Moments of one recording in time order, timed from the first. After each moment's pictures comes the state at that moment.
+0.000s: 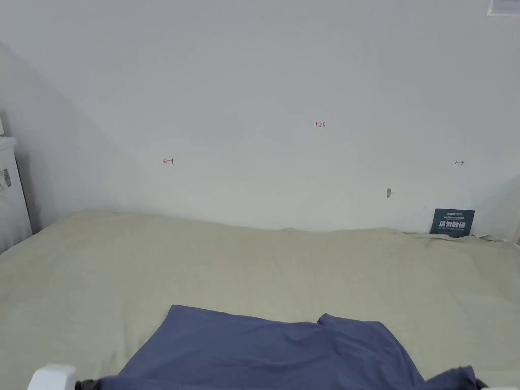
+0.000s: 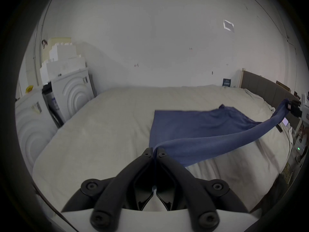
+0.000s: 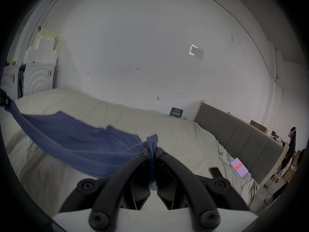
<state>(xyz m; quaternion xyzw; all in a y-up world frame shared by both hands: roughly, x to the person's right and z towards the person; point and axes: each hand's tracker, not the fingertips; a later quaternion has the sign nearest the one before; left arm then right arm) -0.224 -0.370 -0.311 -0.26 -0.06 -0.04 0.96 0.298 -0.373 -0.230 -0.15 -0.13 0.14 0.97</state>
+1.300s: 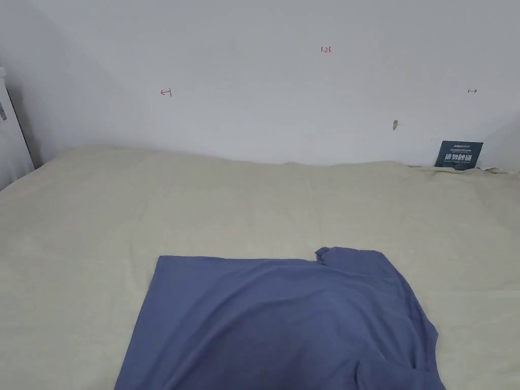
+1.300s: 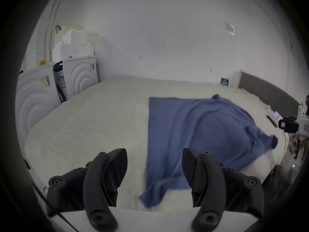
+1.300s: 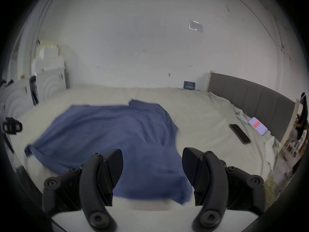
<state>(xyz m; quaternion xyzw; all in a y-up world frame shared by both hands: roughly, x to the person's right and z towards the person) -0.229 -0.453 -0.212 -0.24 -0.05 0.01 0.97 0.266 -0.437 -0.148 -0.20 -0.07 0.02 0.98</state>
